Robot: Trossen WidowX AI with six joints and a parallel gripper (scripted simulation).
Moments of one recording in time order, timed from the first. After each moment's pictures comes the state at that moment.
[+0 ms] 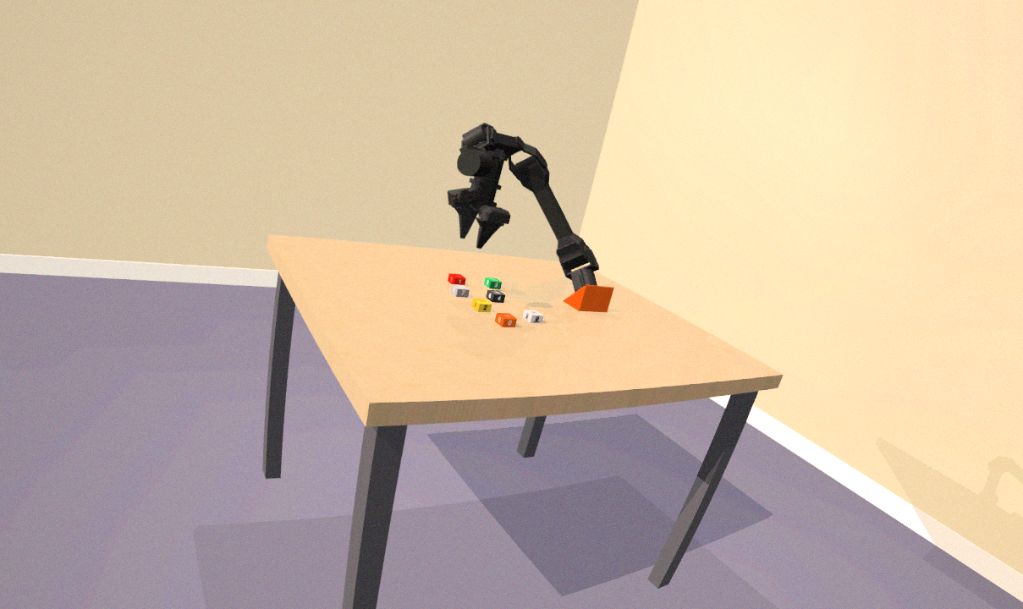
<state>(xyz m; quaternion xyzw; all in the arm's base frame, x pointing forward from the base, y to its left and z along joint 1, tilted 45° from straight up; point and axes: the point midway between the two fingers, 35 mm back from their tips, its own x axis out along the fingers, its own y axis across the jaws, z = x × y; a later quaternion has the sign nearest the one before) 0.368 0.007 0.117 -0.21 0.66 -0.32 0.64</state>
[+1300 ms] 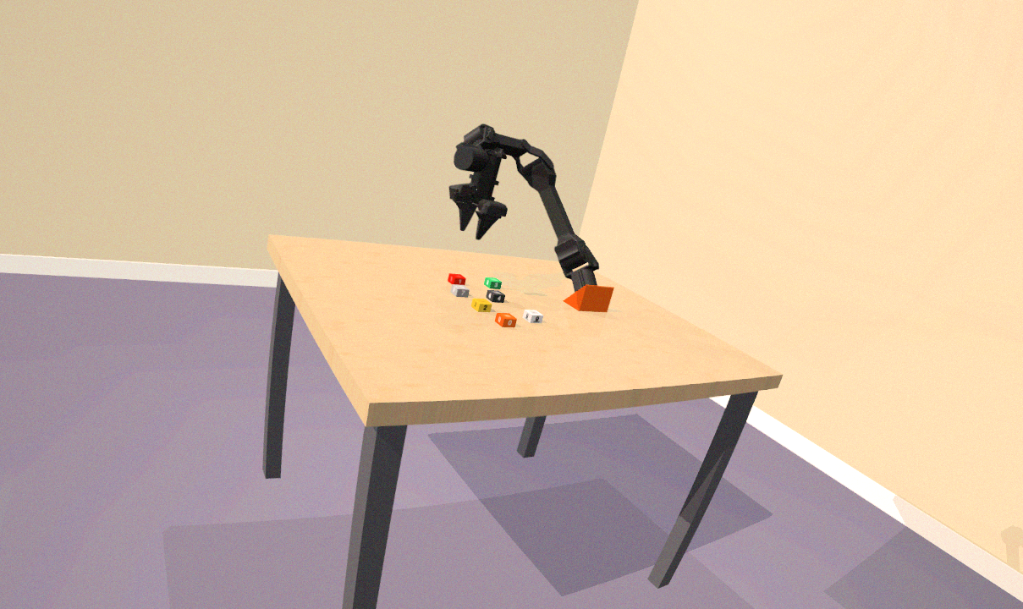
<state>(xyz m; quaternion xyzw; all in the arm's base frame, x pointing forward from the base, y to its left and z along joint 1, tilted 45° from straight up) 0.312 -0.050 0.178 -0.21 0.66 -0.32 0.64</state>
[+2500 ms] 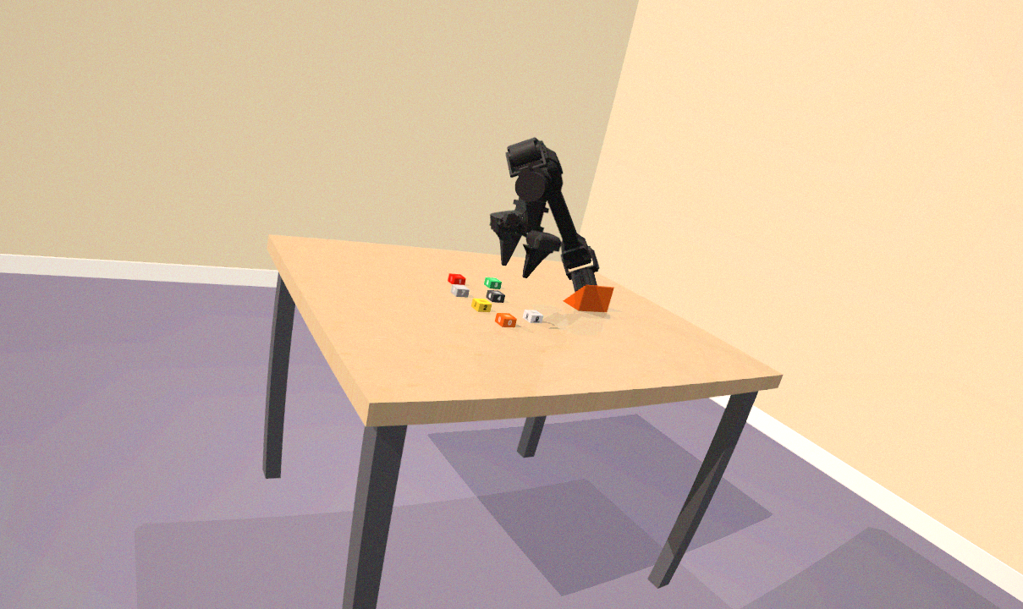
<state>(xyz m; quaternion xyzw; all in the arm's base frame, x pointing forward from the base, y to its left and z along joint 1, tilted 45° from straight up) 0.370 0.123 -0.009 -0.21 0.66 -0.31 0.65</state>
